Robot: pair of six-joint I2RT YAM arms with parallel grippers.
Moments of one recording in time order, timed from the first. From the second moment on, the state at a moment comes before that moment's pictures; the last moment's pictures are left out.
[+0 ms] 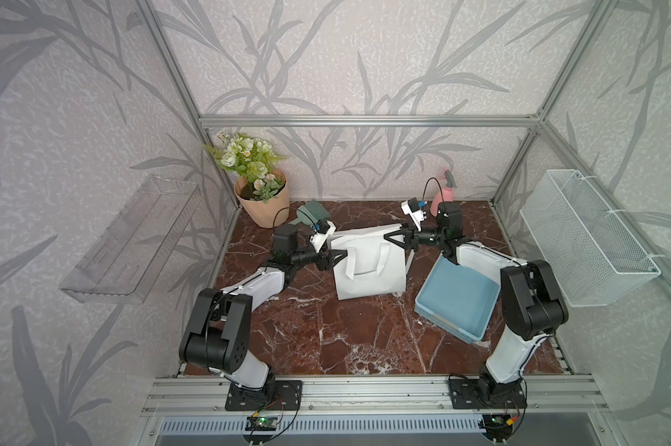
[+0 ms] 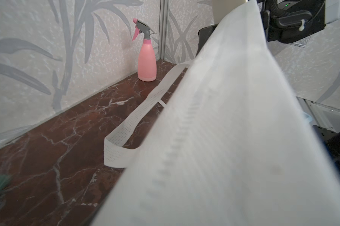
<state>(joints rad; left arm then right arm) -0.19 1.56 0.82 0.35 0.90 0.21 0.24 1.80 1.13 0.35 -1.18 0.11</state>
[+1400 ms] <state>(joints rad) -0.13 1.42 1.13 0.16 0.82 -0.02 0.23 1.84 0.99 0.76 -1.19 0.38</state>
